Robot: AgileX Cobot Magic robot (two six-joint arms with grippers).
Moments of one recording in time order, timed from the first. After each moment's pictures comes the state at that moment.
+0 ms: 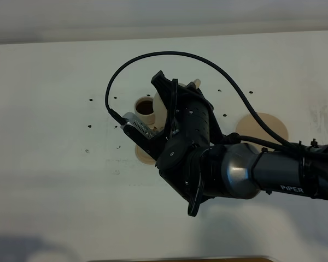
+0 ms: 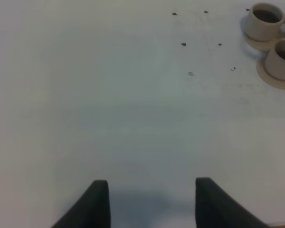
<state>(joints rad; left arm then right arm) 0.01 -0.01 -0.46 -0.06 1.06 0.00 0.95 2.00 -1.16 -1.61 0.98 -0.10</state>
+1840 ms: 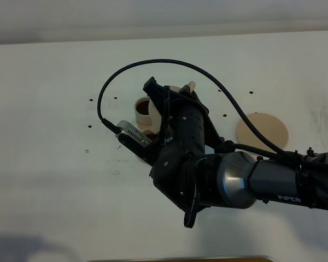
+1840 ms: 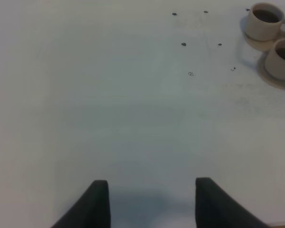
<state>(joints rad) 0.01 -0.01 -0.46 -0.06 1.06 0.00 0.99 2.00 -1.16 -1.61 1.01 -0.15</state>
